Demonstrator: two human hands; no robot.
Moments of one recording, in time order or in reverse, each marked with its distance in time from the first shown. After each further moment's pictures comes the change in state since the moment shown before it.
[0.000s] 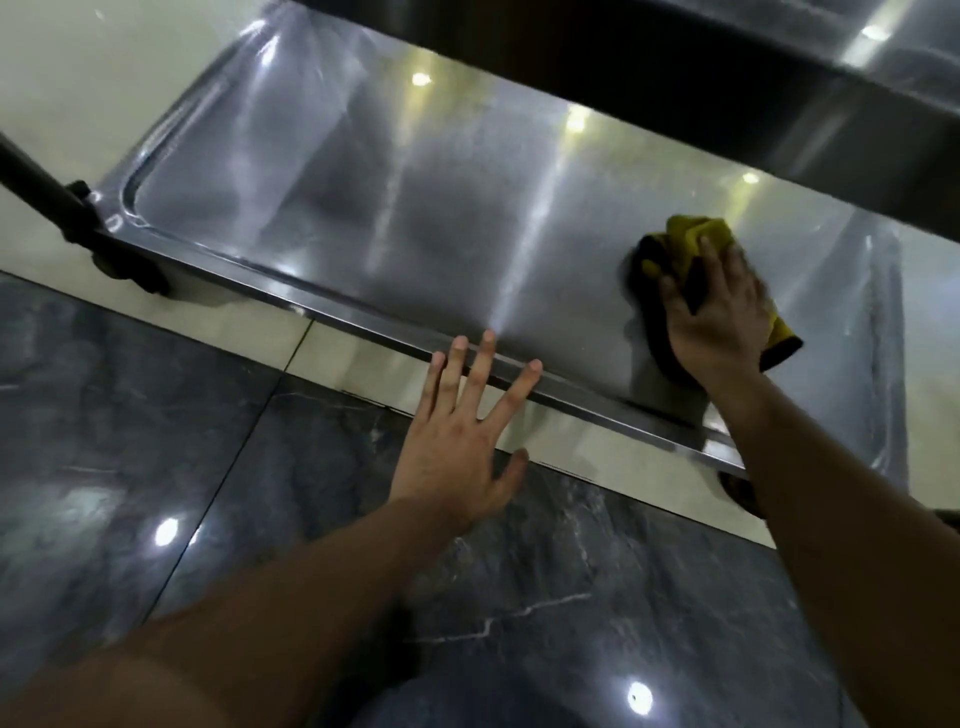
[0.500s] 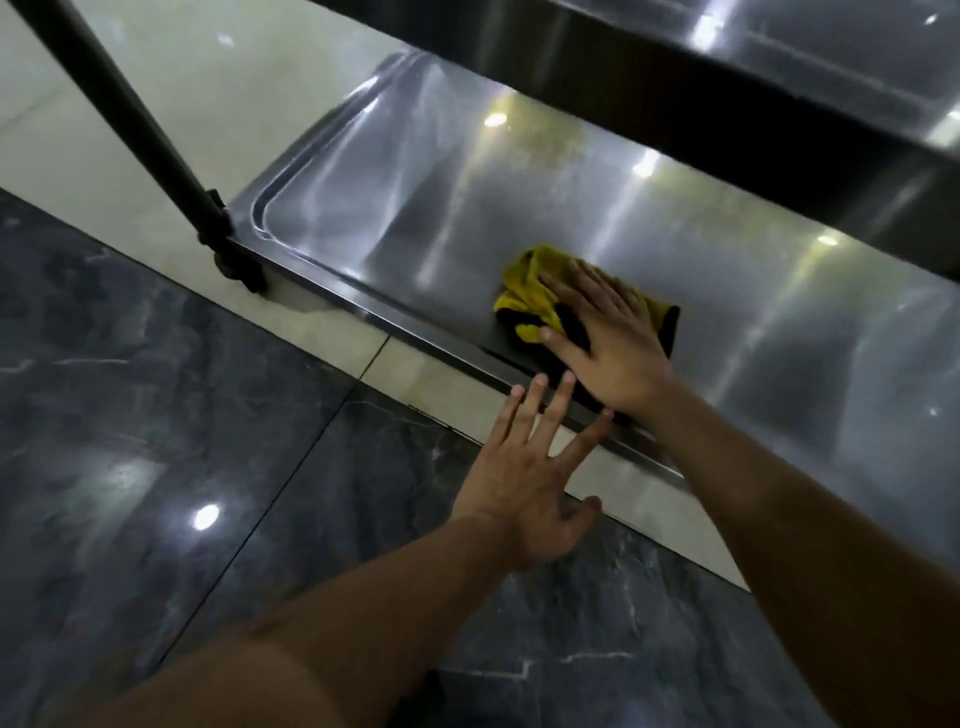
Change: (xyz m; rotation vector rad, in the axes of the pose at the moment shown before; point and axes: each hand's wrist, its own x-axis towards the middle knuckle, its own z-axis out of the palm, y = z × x) left_hand -0.005 -0.007 -0.020 -0.081 -0.149 0.041; right_hand -0.021 -0.149 0.060 -0.015 -0.171 -0.758
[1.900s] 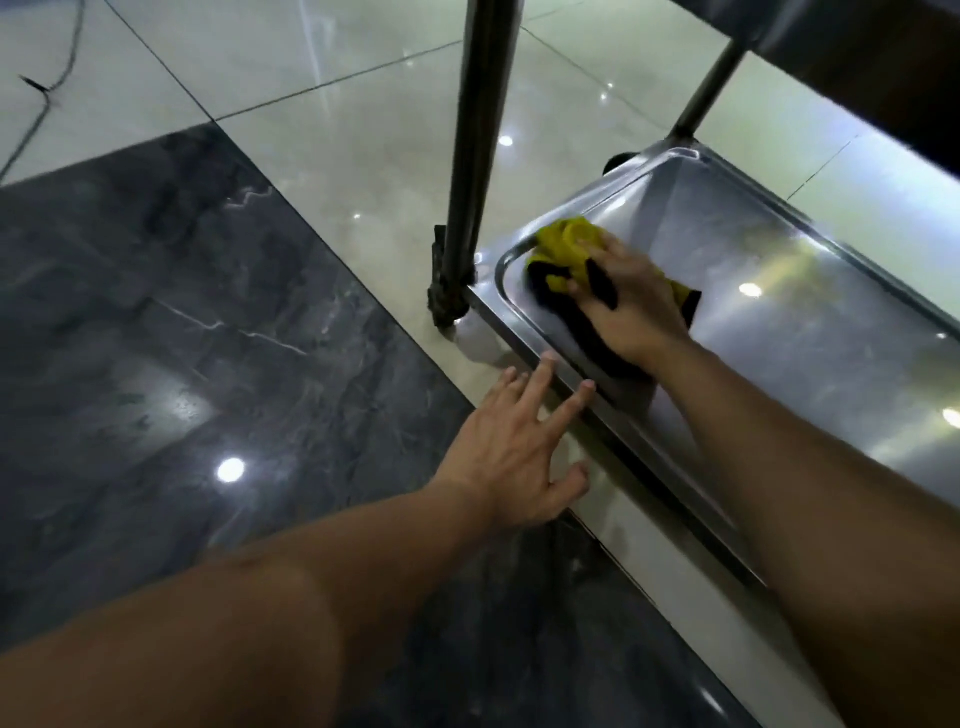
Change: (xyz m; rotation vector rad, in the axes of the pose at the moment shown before) left_hand -0.054 -0.213 -0.061 -0.040 0.215 -0.362; right_hand 0.231 -0.182 0.045 0.106 0.023 -0.233
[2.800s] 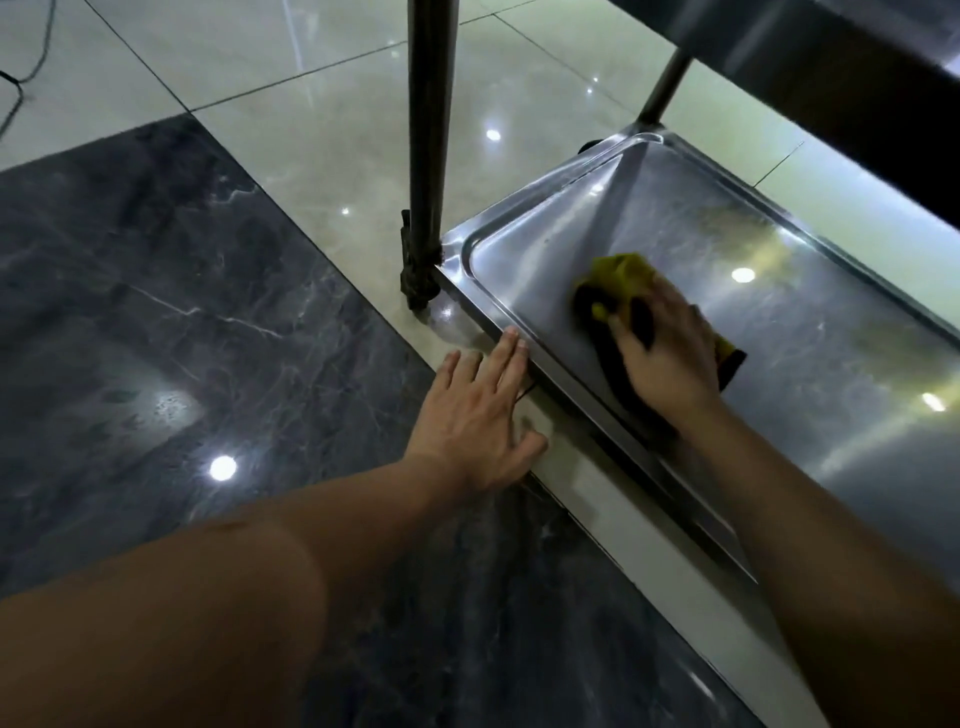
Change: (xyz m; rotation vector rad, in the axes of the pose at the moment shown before) left_hand -0.001 0.012 0.002 0.061 0.011 -0.156; right_hand -0.097 0.035 -0.029 -0.021 0.037 0.286
